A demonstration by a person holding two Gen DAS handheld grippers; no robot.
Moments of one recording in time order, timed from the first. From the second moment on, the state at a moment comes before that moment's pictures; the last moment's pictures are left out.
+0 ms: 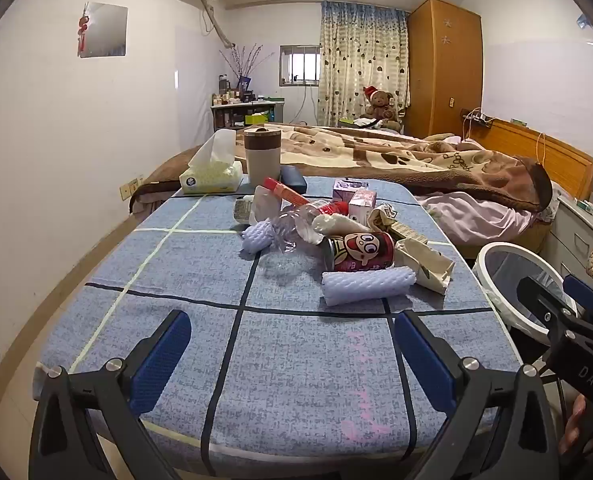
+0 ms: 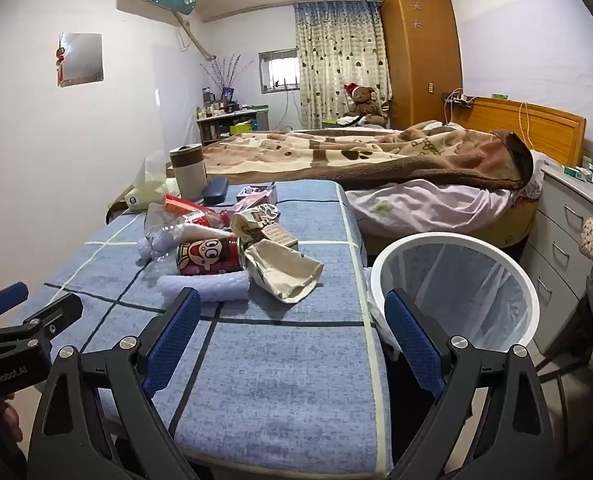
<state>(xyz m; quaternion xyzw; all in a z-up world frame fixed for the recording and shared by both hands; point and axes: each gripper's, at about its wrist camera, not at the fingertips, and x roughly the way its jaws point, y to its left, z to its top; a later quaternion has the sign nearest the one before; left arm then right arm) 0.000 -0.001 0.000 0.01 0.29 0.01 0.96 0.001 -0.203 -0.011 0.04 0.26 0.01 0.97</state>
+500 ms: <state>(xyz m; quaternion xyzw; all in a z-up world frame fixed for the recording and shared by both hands) 0.003 -0.002 0.002 0.00 0.28 0.00 0.96 0.003 -0.205 -0.011 0.04 0.25 0.00 0.97</state>
